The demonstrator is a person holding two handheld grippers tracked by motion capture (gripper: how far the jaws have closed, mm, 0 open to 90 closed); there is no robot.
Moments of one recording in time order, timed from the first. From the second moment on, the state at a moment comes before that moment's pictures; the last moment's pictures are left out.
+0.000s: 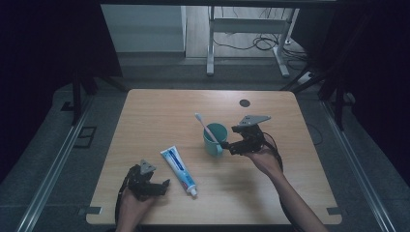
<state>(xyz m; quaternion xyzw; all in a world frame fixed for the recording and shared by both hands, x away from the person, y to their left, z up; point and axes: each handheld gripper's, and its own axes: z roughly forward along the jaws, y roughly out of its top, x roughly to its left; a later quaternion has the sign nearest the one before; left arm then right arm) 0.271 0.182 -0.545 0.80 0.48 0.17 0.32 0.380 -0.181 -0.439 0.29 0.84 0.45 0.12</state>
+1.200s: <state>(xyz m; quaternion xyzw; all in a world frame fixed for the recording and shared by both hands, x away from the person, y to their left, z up) 0.271 0.181 -0.545 0.80 0.48 0.17 0.32 0.338 -0.235 -0.464 0.31 0.85 0.41 0.14</state>
